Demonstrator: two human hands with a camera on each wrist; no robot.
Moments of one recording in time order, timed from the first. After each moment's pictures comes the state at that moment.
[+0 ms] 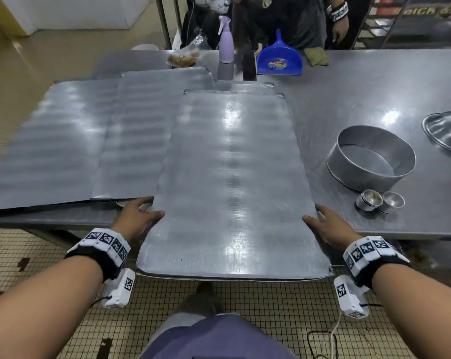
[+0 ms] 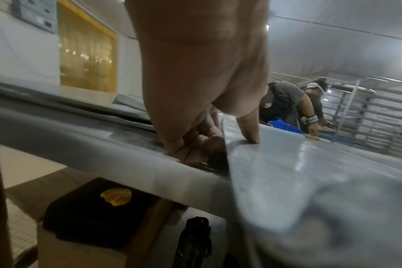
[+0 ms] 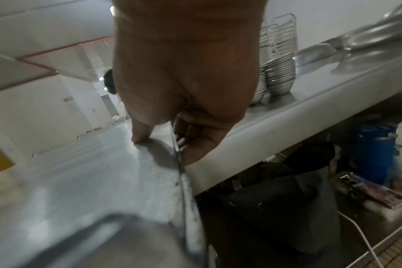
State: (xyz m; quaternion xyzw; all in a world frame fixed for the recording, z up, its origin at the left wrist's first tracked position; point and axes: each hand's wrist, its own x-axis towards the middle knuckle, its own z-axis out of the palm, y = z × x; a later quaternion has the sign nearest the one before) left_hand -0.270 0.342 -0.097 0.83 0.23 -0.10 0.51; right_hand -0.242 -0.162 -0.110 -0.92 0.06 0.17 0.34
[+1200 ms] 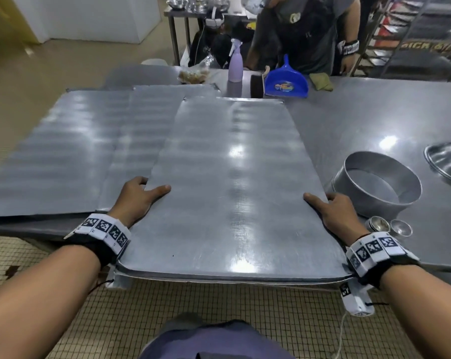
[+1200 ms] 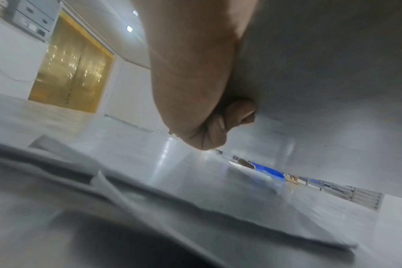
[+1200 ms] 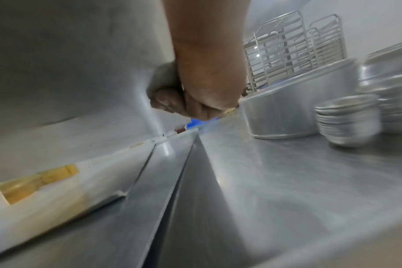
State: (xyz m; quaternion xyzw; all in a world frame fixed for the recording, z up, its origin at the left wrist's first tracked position) left_hand -0.221 0.334 -0.027 0.82 0.20 0.05 0.53; right_hand -0.186 -0.124 -0.046 -0.86 0.11 0.01 0.50
